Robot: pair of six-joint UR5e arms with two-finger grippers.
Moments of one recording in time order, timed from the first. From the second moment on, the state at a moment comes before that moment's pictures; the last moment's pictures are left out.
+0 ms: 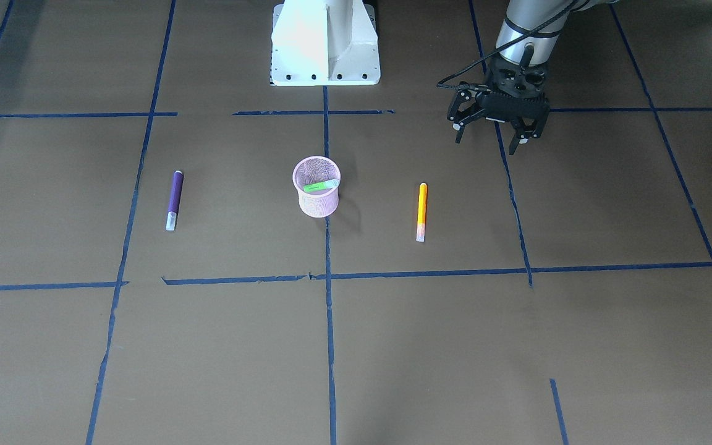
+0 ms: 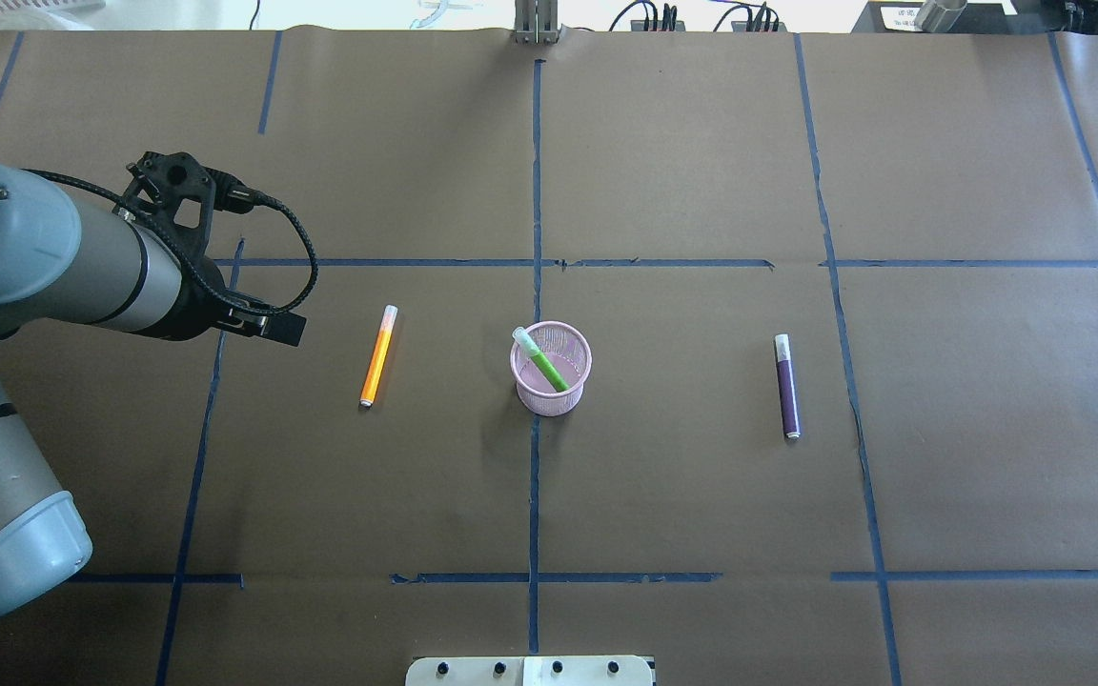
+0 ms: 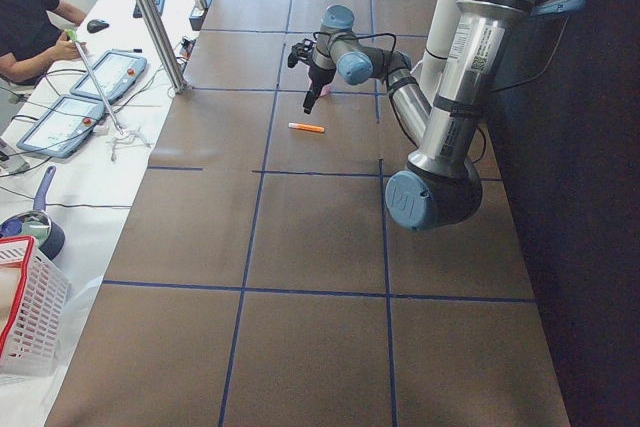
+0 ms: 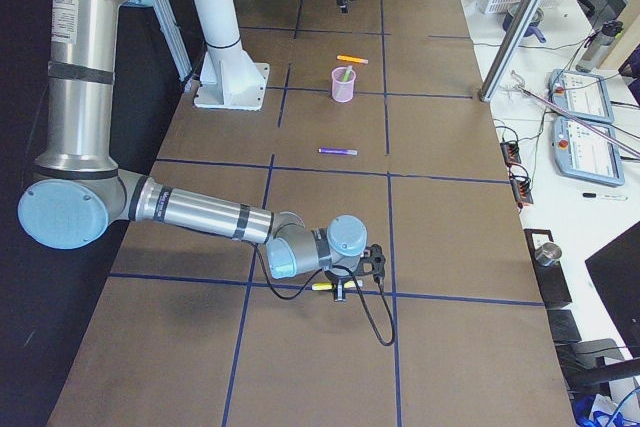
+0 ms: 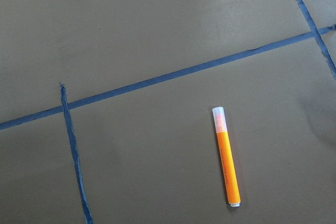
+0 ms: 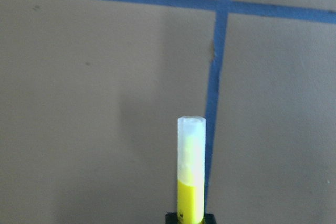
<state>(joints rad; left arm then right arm) -0.67 -1.87 -2.14 -1.56 -1.82 -0.83 1.33 -1.72 1.51 -1.05 2.35 0.27</state>
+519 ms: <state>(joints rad) -0.67 -1.87 -2.14 -1.56 -1.82 -0.84 1.12 -1.72 1.75 -0.76 2.29 0.69</state>
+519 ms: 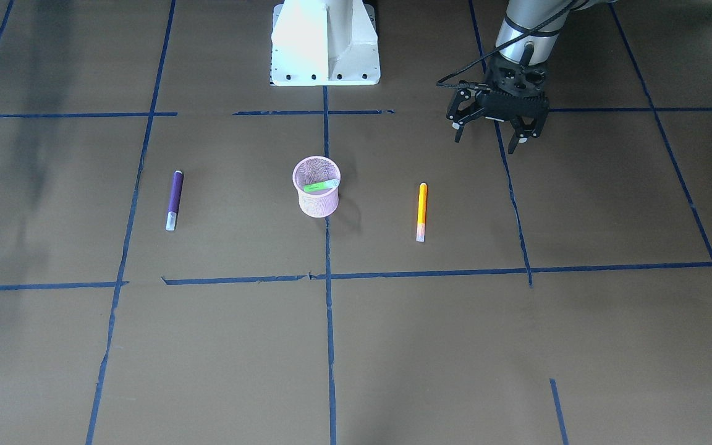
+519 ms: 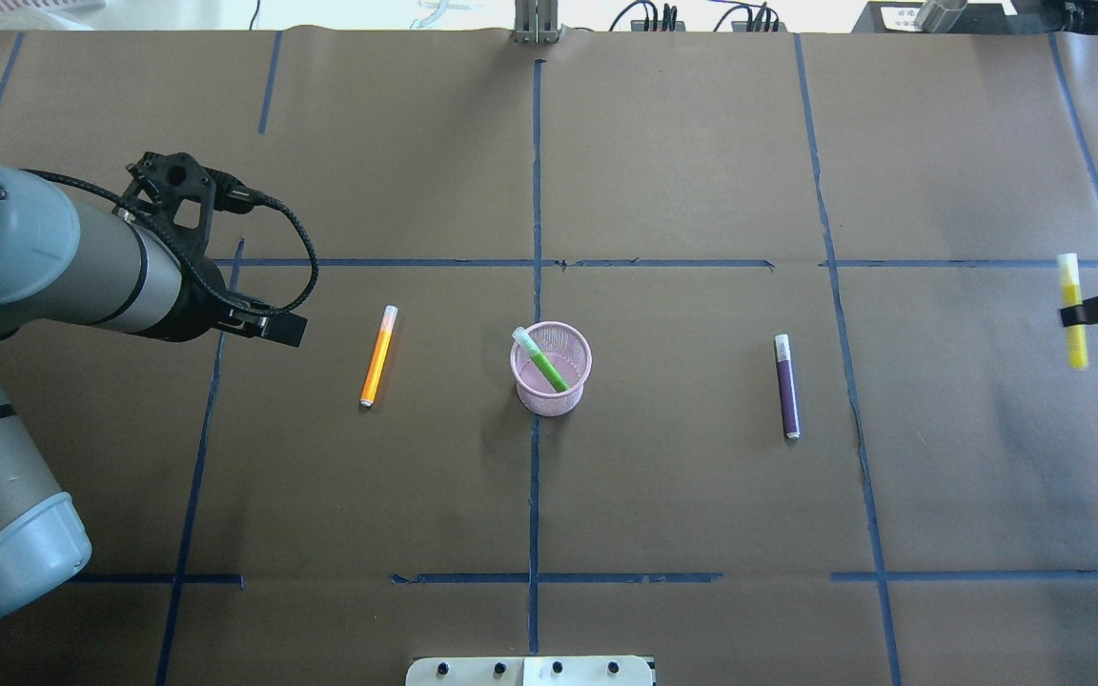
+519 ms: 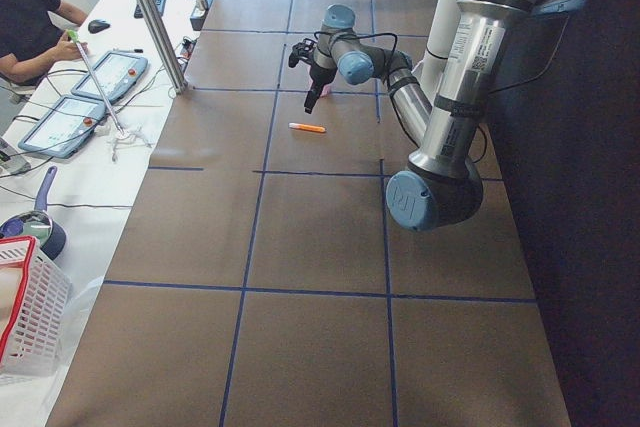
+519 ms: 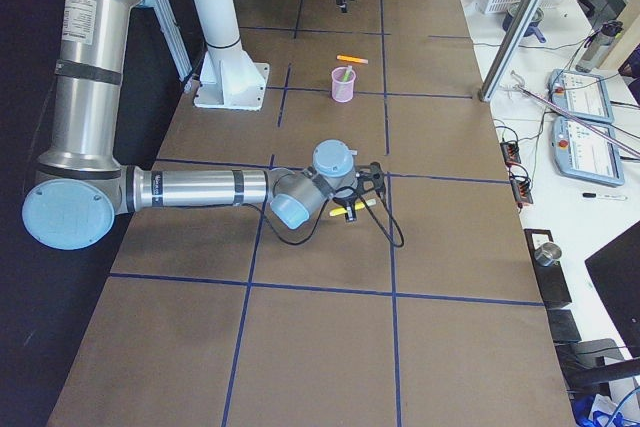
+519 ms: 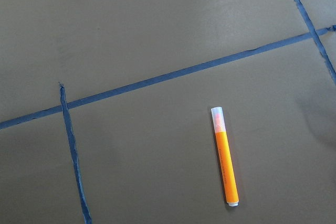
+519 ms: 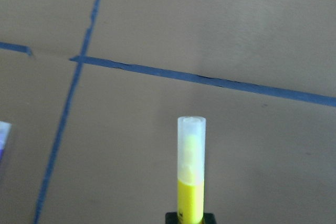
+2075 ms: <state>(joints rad) -0.66 -1.88 -2.11 -1.57 -1.83 -0.84 0.23 -1.18 1.89 -0.85 0.91 1.35</state>
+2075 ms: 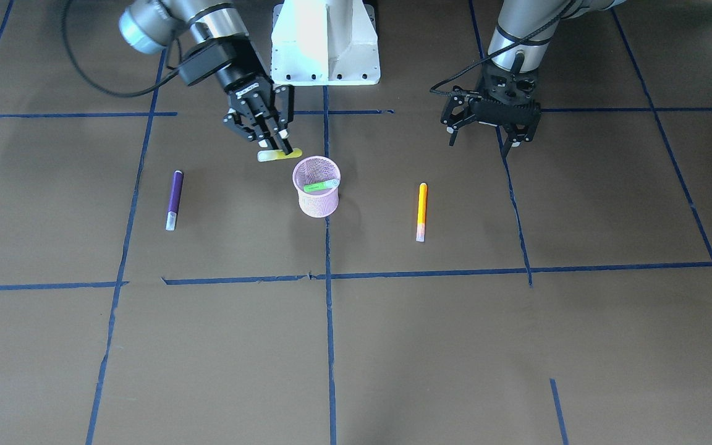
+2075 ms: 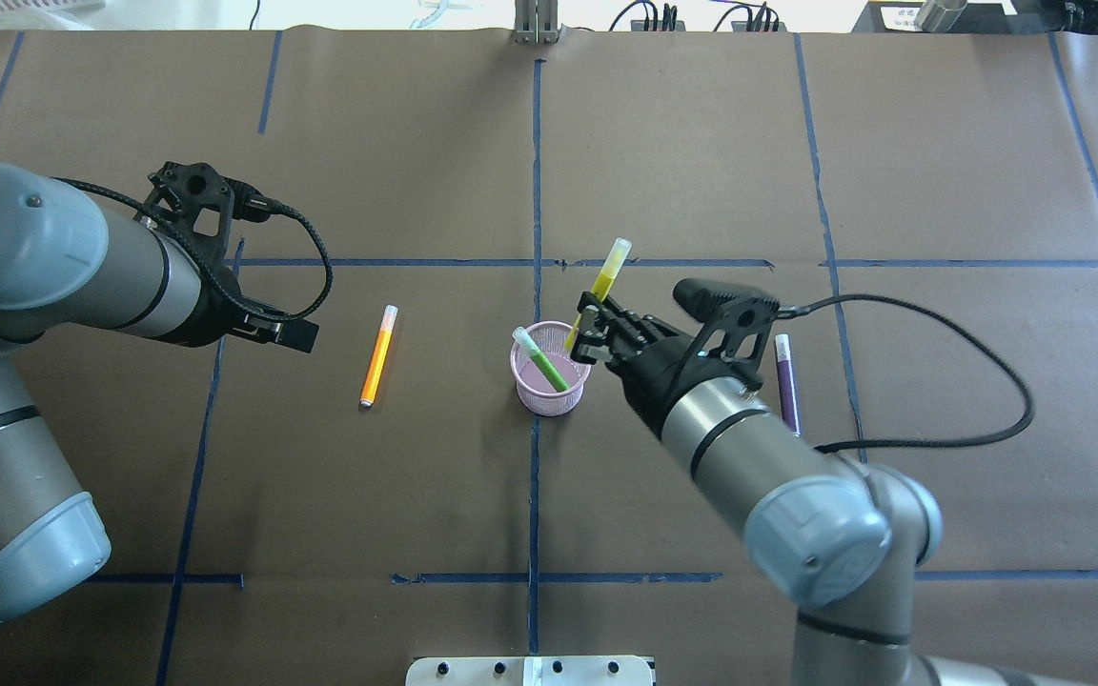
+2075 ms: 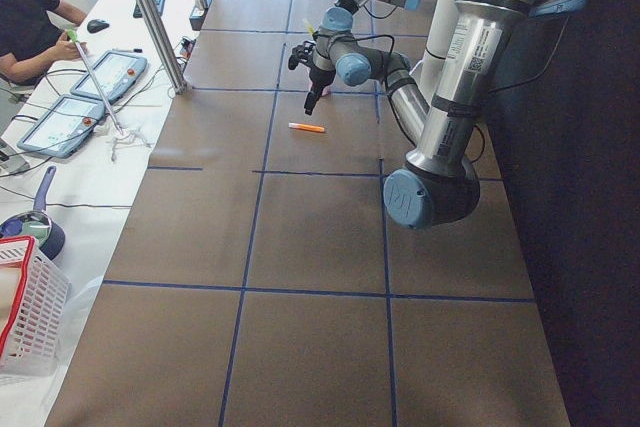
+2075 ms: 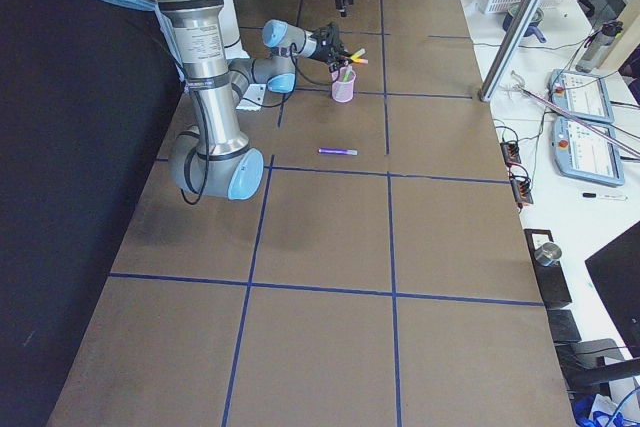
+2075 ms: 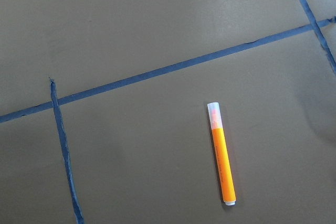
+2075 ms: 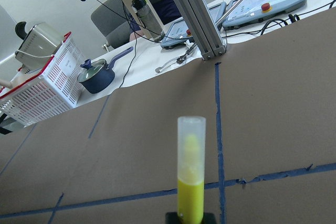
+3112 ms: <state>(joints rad) -0.65 -1.93 -2.04 -1.57 -1.82 -0.84 0.18 -1.08 1.73 -0.91 0.71 1.35</state>
